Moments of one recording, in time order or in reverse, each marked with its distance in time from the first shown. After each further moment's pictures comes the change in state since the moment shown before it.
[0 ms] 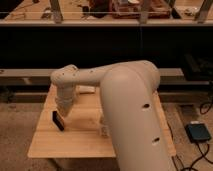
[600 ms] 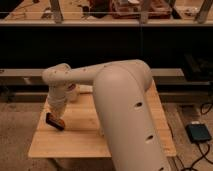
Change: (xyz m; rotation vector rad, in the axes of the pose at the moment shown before) arm -0.029 -0.027 -0.004 -0.017 -0.064 0.007
